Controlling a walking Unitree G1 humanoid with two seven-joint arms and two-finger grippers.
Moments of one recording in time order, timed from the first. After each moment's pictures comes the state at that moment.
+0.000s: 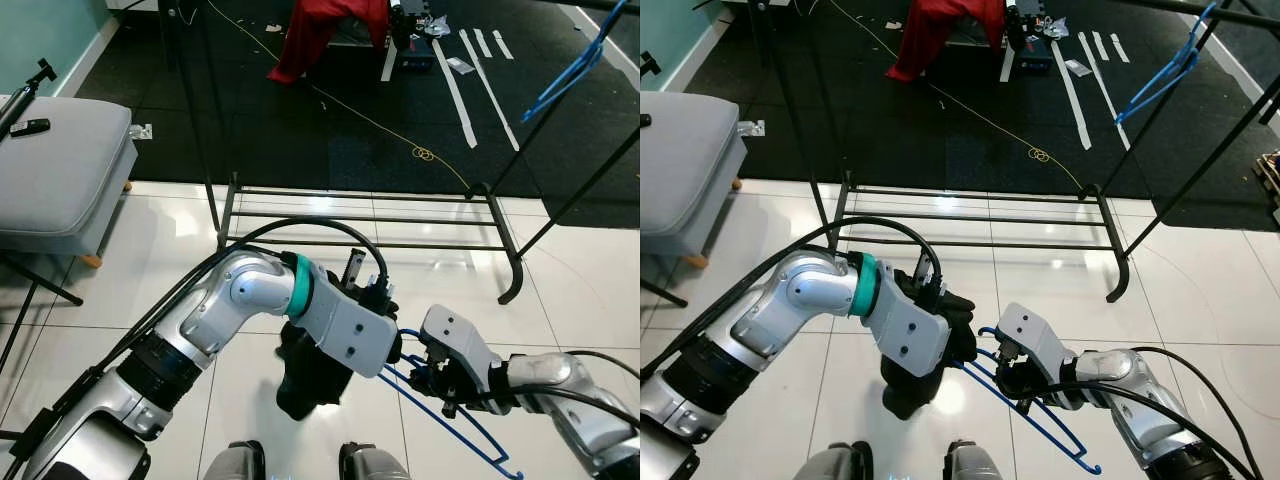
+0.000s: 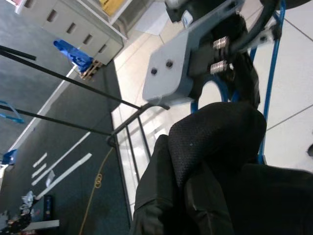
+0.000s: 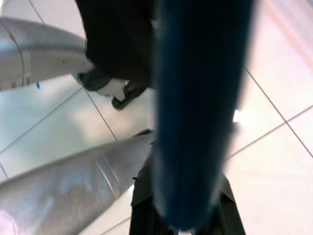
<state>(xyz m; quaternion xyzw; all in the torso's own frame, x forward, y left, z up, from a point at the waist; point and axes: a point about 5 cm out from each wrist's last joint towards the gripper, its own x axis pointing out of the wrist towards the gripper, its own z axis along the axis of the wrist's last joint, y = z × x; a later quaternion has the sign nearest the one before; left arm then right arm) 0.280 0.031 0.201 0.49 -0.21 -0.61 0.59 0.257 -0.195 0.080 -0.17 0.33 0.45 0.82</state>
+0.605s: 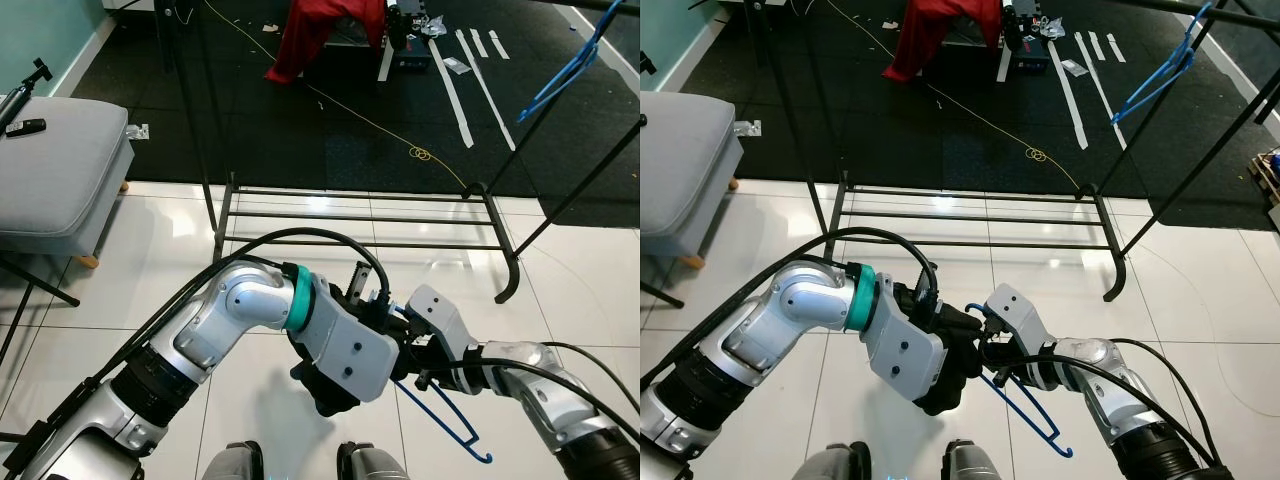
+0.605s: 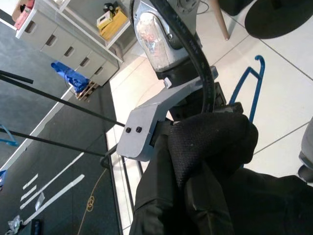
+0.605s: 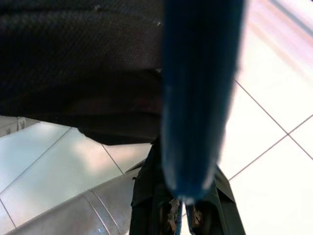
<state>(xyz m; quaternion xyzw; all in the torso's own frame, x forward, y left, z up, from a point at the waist) 0.264 0.029 0.201 0.46 -0.23 -0.64 0.58 0.273 -0.182 0.076 -0.13 0.30 0.42 0.84</state>
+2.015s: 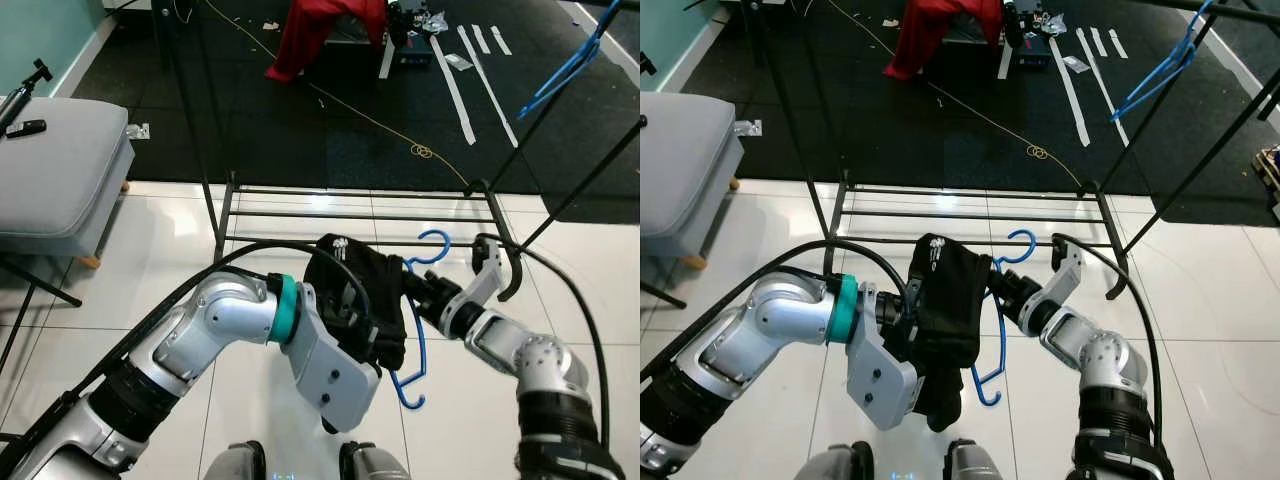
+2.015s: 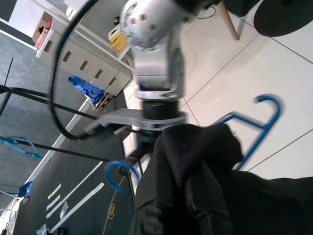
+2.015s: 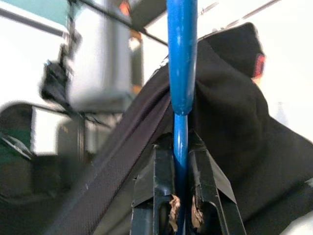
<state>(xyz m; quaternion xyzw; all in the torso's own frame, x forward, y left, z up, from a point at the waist) 0.252 0.042 0.203 0.47 -0.28 -0.61 0.57 0.307 -0.170 0.089 0.35 0.25 0.18 0.88</state>
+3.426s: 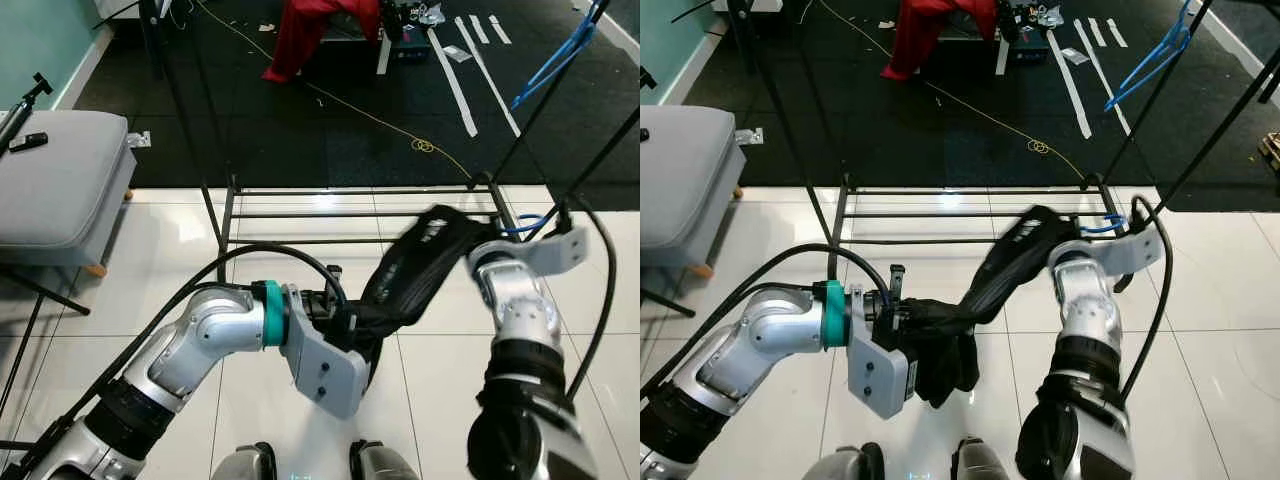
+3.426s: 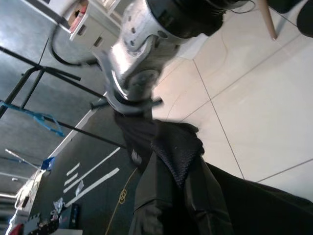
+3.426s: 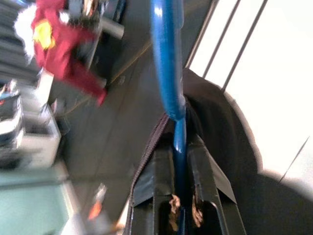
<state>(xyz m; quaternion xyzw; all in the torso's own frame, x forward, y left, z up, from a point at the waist) 0.252 0.049 0.195 0.44 -0.30 -0.57 0.63 0.363 -0.233 0.159 0.47 0.00 -0.24 0.85</state>
